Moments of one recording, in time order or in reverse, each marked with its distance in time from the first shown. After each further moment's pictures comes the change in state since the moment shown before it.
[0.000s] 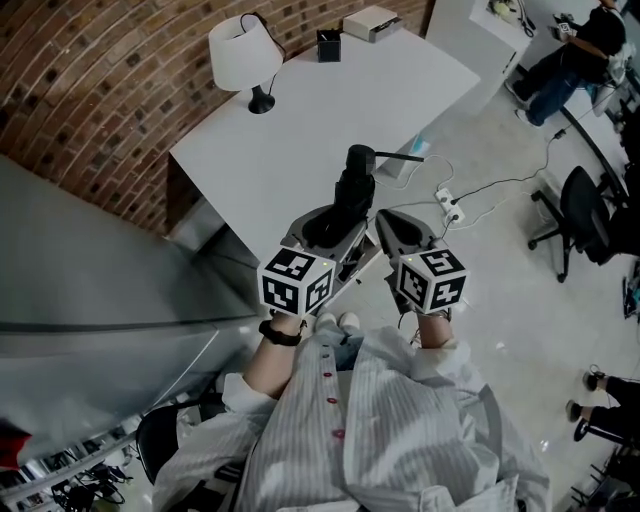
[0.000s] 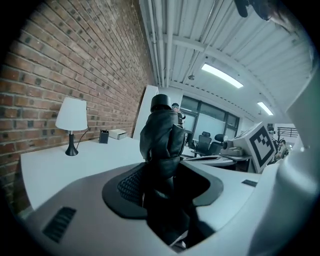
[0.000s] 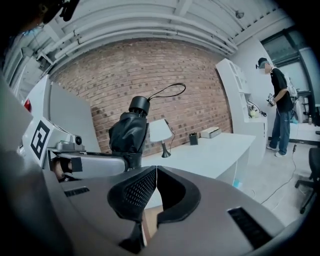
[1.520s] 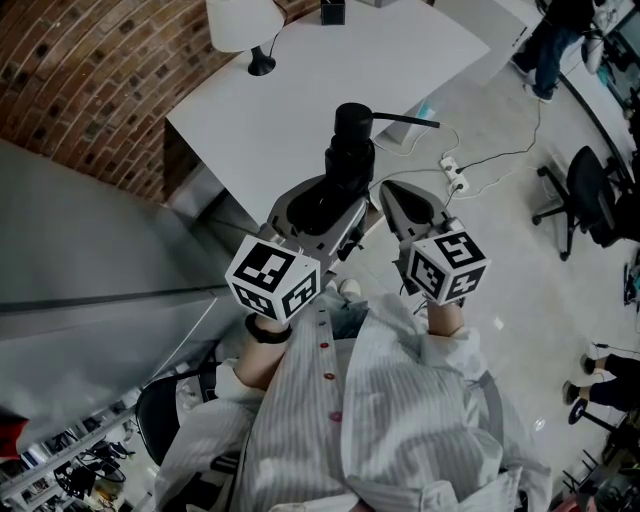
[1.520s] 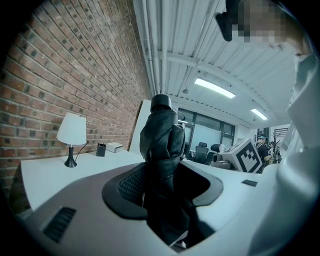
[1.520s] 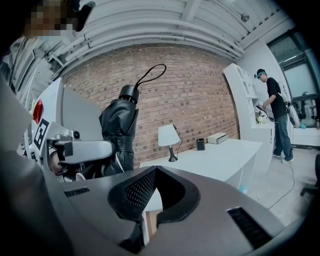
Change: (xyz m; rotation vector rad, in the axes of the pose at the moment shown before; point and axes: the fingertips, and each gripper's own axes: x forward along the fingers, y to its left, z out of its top) left arm -0.055 -0.028 0.038 0.035 -0.160 -0.024; right arm -0.025 0.031 0.014 -0.053 -0.044 0.067
